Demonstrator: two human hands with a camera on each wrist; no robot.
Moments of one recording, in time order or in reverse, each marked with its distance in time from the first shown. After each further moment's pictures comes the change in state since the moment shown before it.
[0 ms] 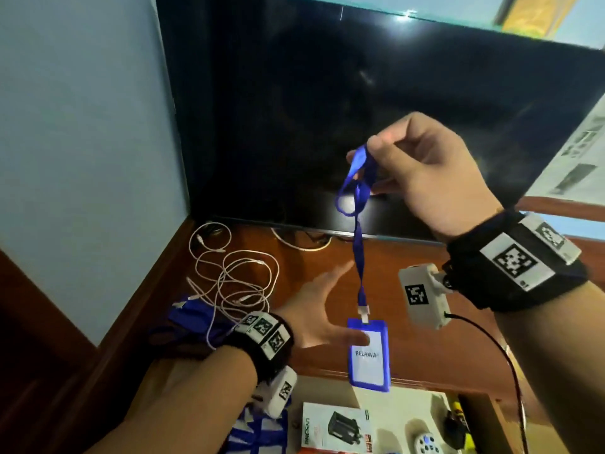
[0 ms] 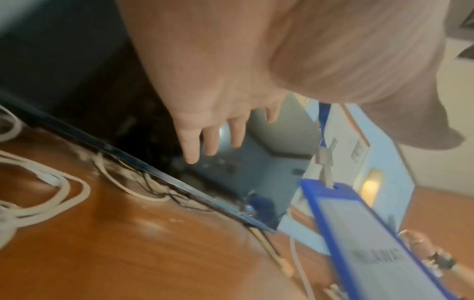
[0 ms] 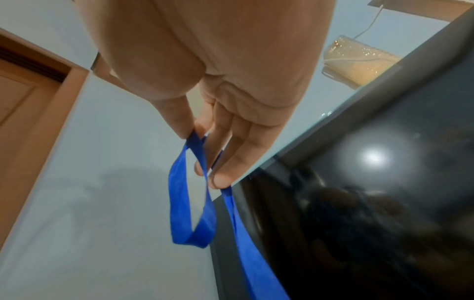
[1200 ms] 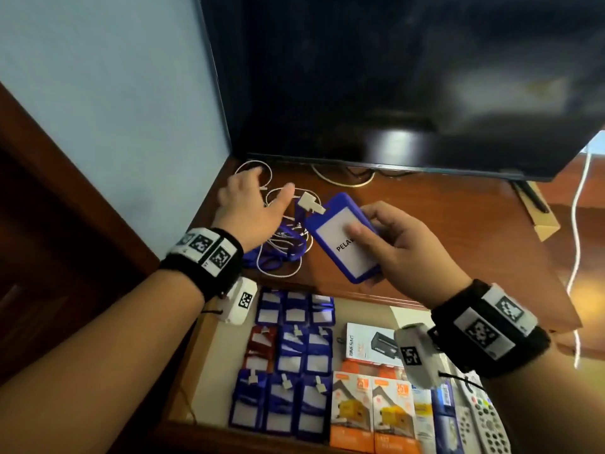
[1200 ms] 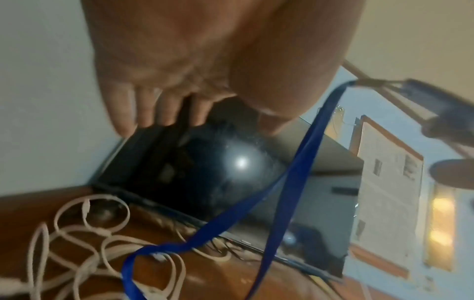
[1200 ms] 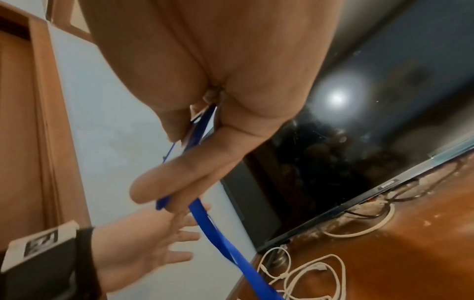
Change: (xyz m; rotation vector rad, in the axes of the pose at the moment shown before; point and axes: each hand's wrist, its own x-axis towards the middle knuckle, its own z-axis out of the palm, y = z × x) left_hand -0.091 -0.043 -0.095 0.303 0.591 -0.384; right_hand -0.148 0.084 0.076 0.046 -0.320 0.319
